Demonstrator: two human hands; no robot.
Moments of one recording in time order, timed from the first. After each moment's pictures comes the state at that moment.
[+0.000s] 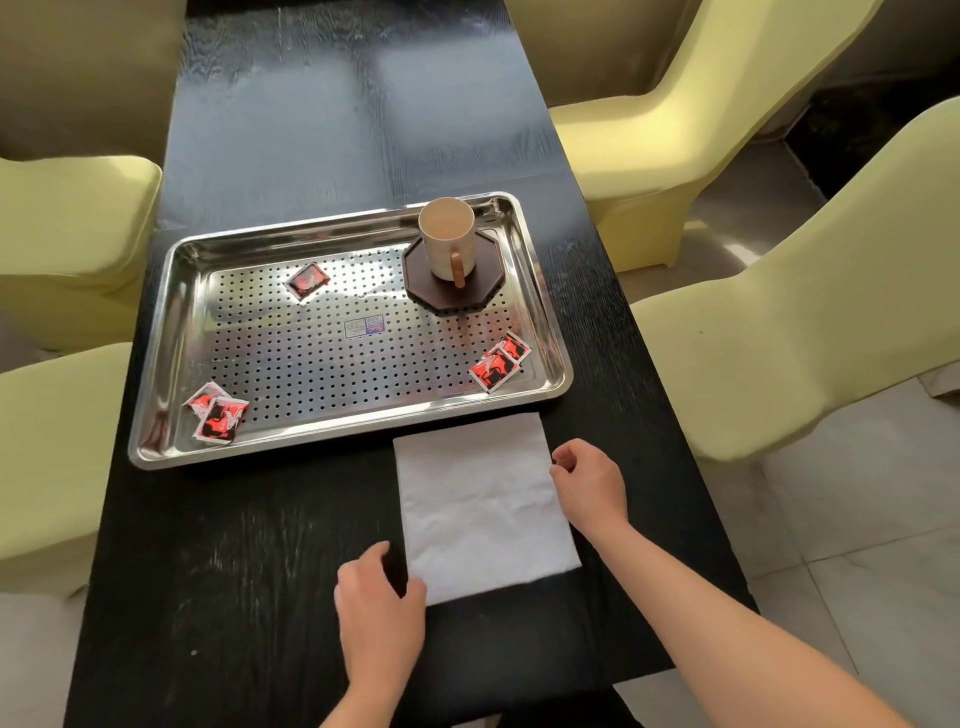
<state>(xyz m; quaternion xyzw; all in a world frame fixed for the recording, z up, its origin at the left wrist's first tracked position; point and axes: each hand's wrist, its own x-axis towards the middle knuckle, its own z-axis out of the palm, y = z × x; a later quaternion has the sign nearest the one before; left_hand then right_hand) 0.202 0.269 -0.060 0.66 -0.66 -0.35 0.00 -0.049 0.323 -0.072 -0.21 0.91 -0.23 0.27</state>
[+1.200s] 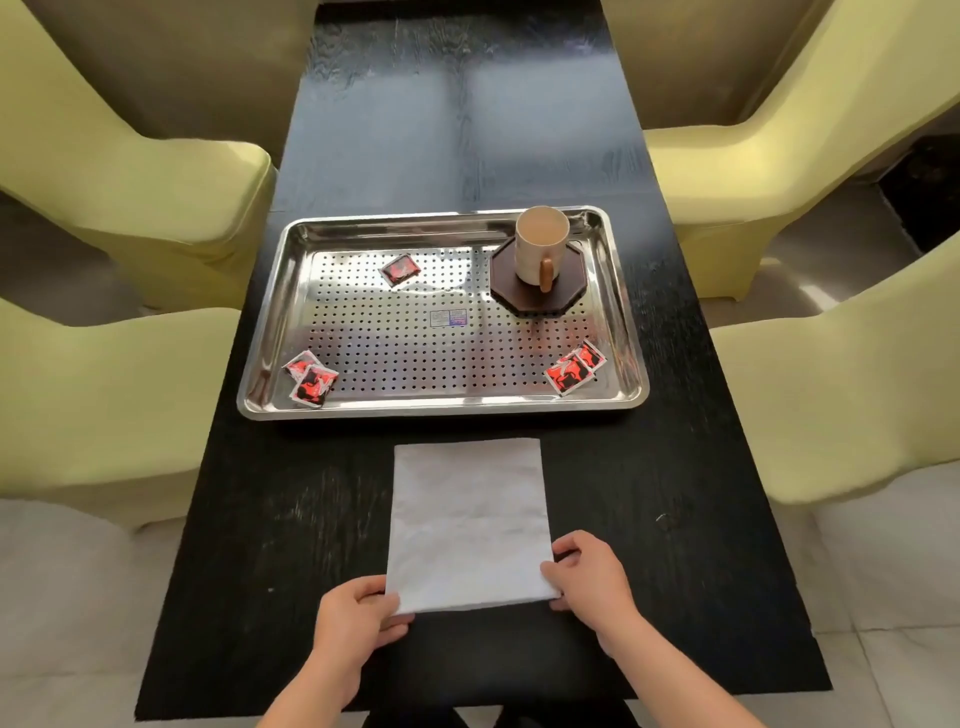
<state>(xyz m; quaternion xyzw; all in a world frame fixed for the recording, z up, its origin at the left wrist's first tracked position) 0.298 0.237 -0.061 0.73 -0.35 -0.58 0.04 0.060 0.348 -0.066 -0.12 0.84 -0.25 0.47</state>
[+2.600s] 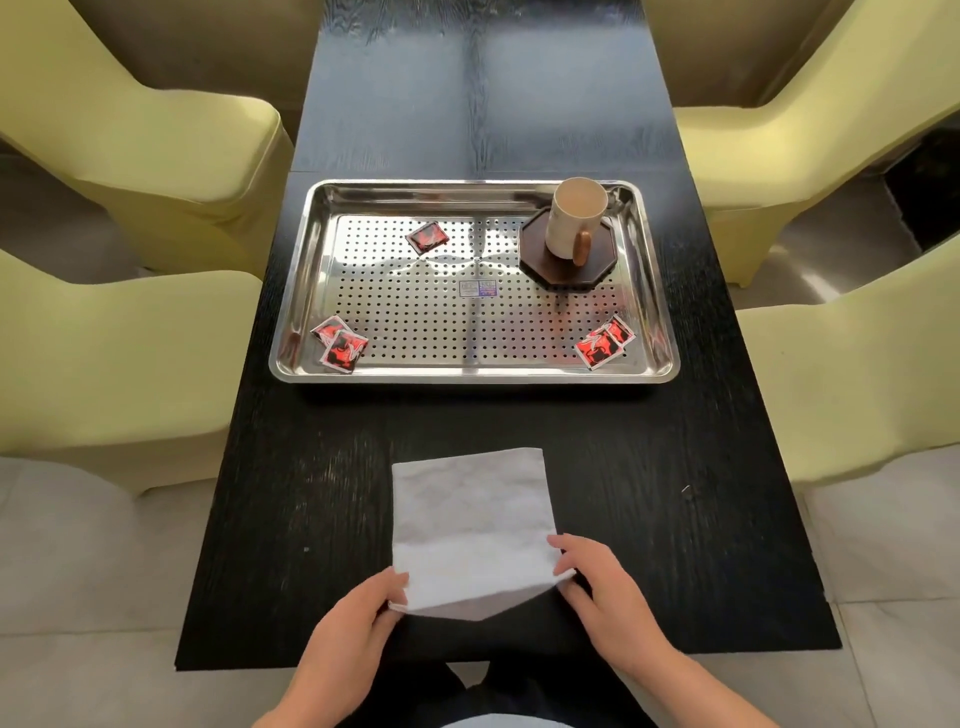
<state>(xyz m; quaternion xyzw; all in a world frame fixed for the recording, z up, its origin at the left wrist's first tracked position) 0.390 0.253 -0.055 0.48 -0.76 -0.43 -0.04 0.105 0.395 -0.063 -0.44 0.79 -0.19 0.39</state>
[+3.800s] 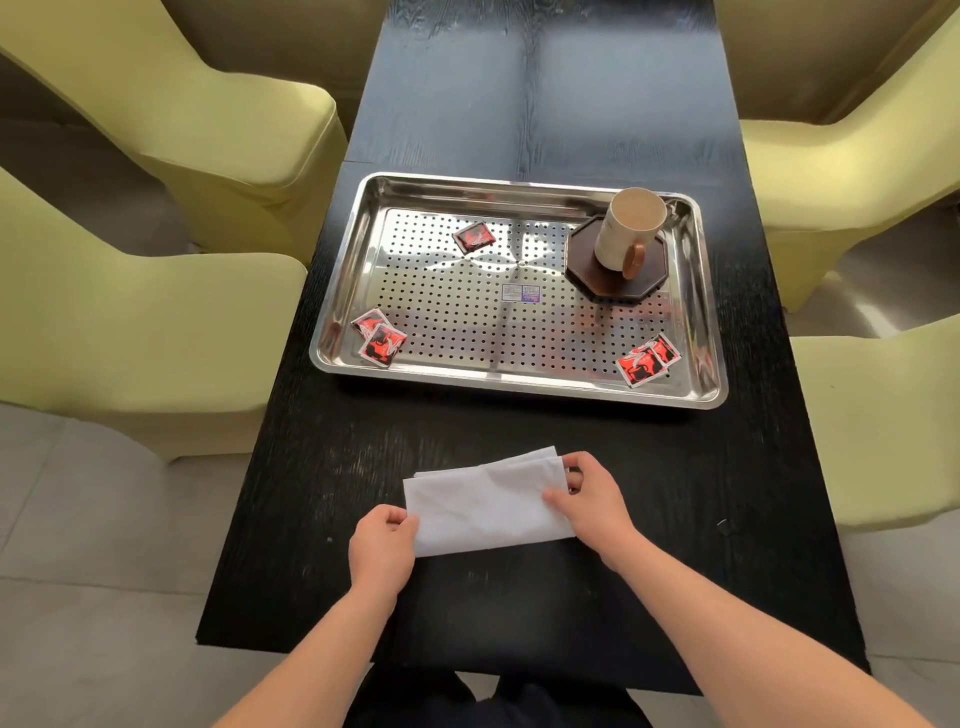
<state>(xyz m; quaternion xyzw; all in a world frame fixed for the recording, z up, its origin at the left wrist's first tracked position) 0.320 0.195 -0.076 0.76 -0.45 -0.46 0.08 0.081 0.261 -0.073 -0.25 0.81 -0.26 0.46</state>
